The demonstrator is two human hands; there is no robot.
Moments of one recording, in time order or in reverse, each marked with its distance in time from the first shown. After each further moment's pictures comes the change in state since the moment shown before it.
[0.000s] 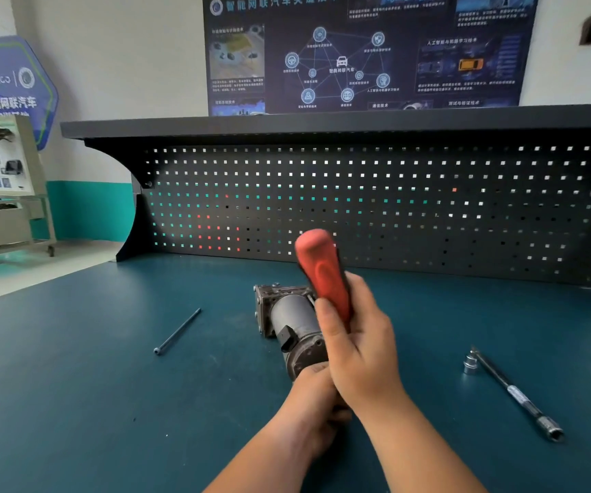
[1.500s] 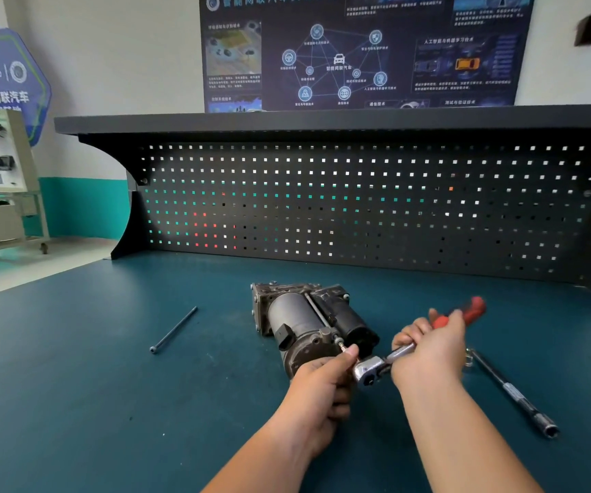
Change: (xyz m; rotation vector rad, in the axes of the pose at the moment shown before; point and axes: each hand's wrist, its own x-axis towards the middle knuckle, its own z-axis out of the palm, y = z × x) left_hand 0.002 0.001 -0.001 -0.115 -0.015 -0.037; right_hand 0.018 0.046 -0.049 0.744 0.974 1.036
